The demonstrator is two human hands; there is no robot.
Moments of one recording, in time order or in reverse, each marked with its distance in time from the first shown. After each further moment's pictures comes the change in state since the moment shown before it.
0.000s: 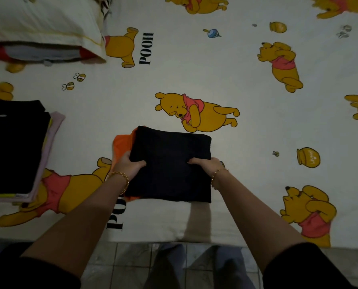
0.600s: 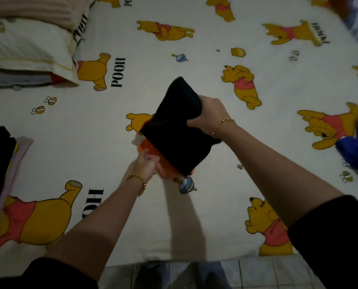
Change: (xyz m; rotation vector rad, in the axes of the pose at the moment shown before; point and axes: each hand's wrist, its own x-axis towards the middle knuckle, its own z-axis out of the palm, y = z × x) left_hand -0.016 0.080 0.105 -0.297 -0.126 0.063; right_hand -0.041 -0.155 -0.097 -0.855 0.306 -0.843
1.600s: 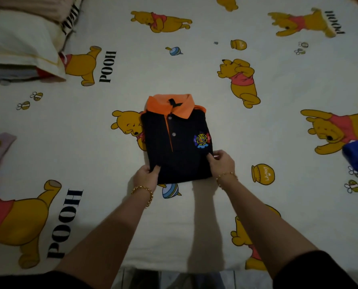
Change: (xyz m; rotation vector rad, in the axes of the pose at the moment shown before) left_hand 0.005 -0.030 0.074 0.299 0.272 0.027; right_hand -0.045 0.152 0.087 0.479 0.086 0.641
